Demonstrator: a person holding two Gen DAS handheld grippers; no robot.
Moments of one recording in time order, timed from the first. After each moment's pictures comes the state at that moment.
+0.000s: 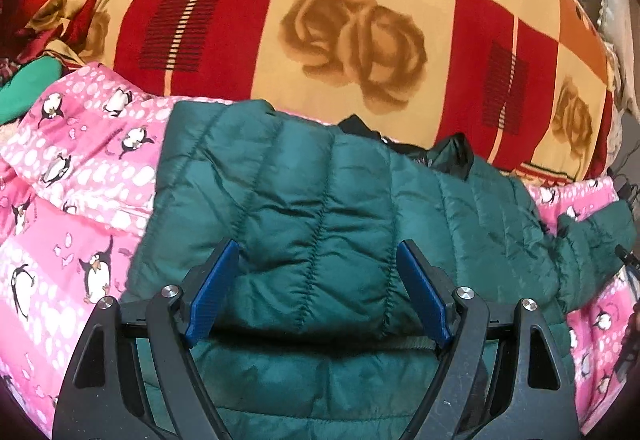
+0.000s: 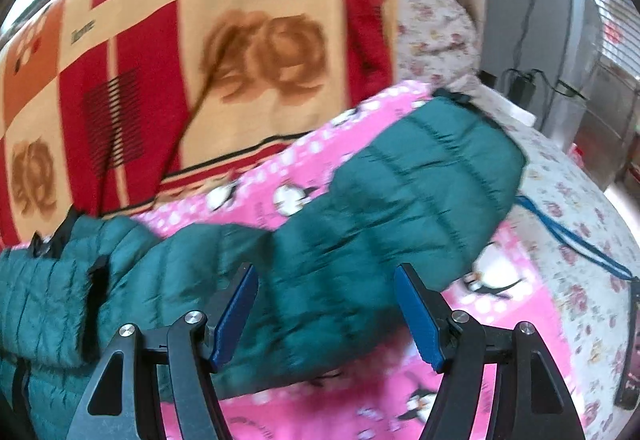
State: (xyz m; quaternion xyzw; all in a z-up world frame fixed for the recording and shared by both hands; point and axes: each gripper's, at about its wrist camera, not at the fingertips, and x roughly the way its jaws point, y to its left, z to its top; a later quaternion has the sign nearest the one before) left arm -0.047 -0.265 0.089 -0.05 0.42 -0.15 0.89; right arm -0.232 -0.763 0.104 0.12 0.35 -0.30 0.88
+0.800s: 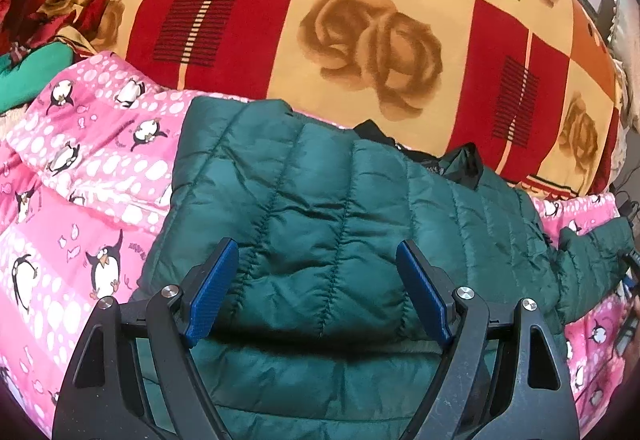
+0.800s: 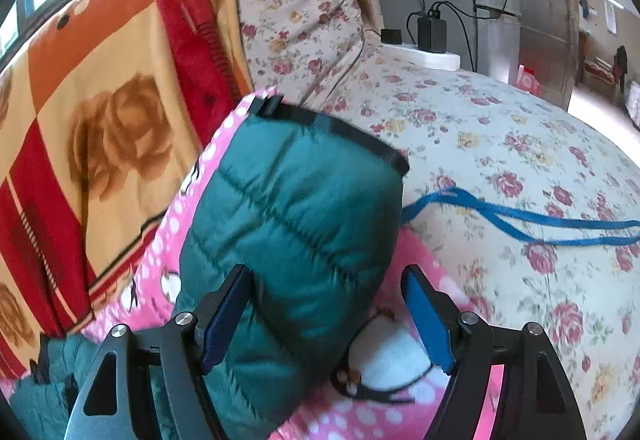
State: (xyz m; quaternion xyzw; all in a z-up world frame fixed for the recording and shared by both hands) left arm -0.045 -0.254 0.083 -0.06 0.43 -0.14 0.89; right arm -0.254 -0.892 0.092 0.27 0.29 -0.38 0.84
